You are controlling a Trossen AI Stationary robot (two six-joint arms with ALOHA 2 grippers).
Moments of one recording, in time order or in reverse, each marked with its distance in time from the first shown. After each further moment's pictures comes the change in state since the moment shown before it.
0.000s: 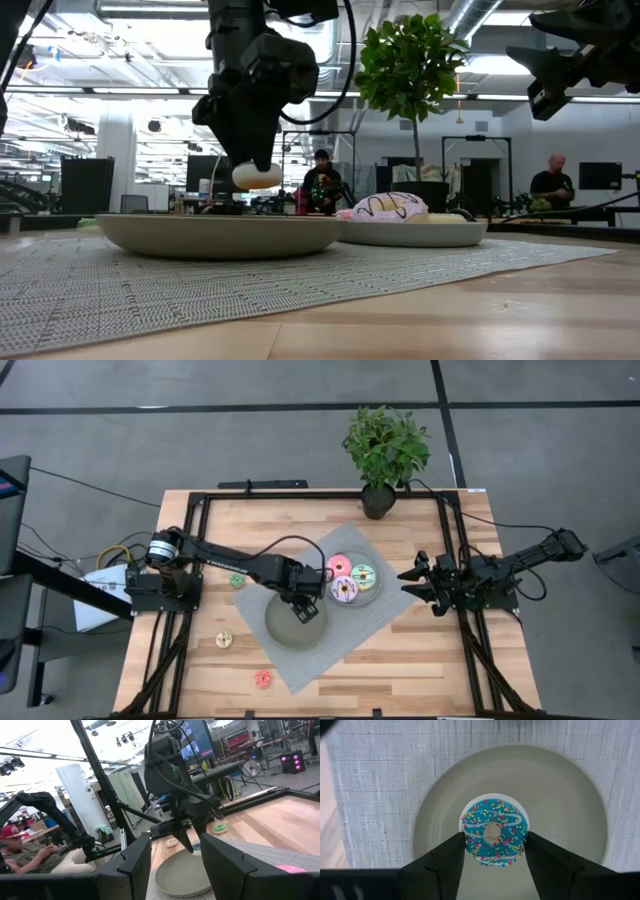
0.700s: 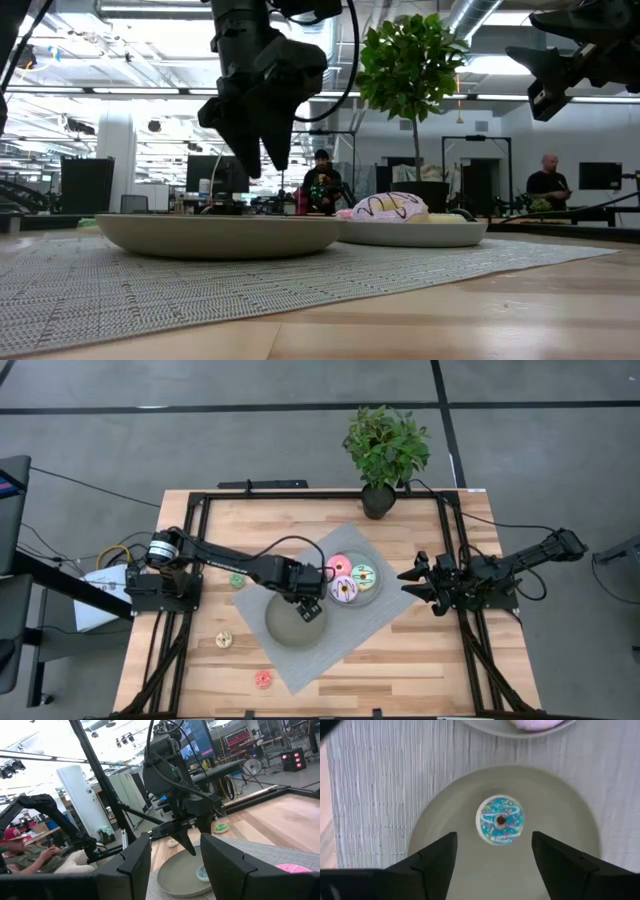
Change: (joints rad) left arm -0.006 0.001 -0.012 0.061 -0.036 -0.028; right arm 0.000 0.000 0.000 0.001 0.000 0.017
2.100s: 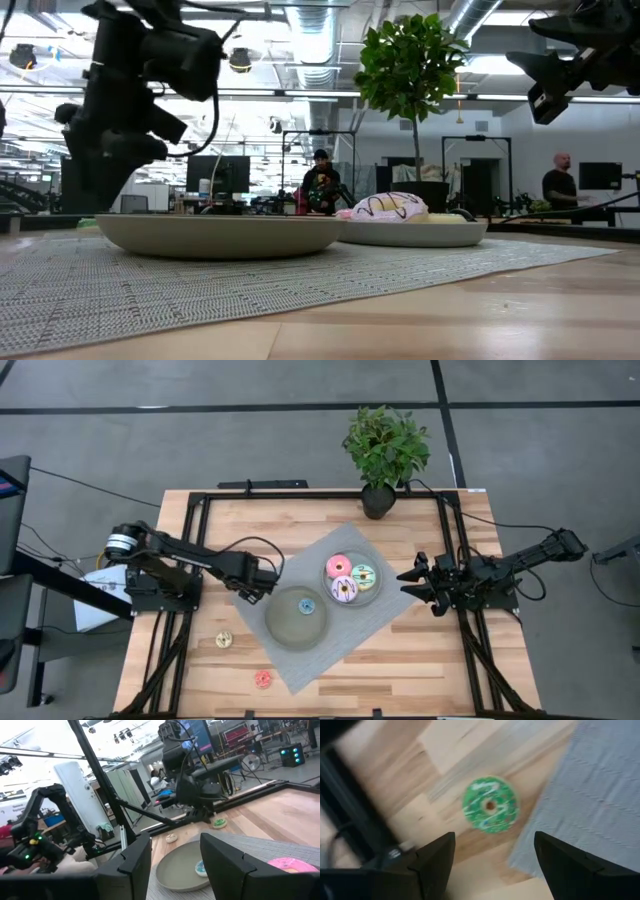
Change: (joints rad) left arm 0.062 -0.323 -0.532 -0.309 -0.118 -0.276; right arm 0.000 0.000 0.000 -0.024 0.000 0.010
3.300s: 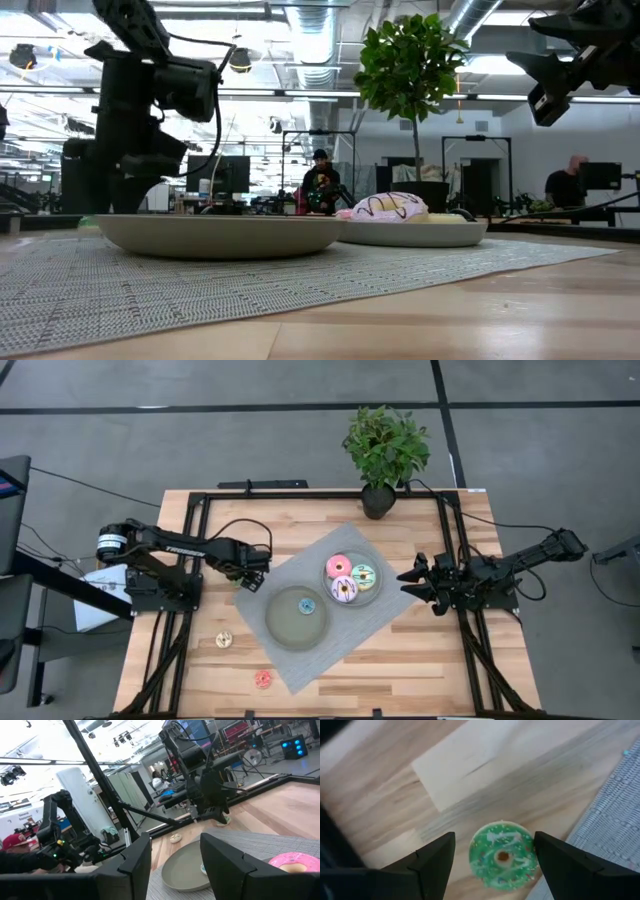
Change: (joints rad) left arm 0.215 -0.081 -0.165 0.265 0.019 0.160; right arm 0.000 0.000 0.000 0.003 0.000 0.060
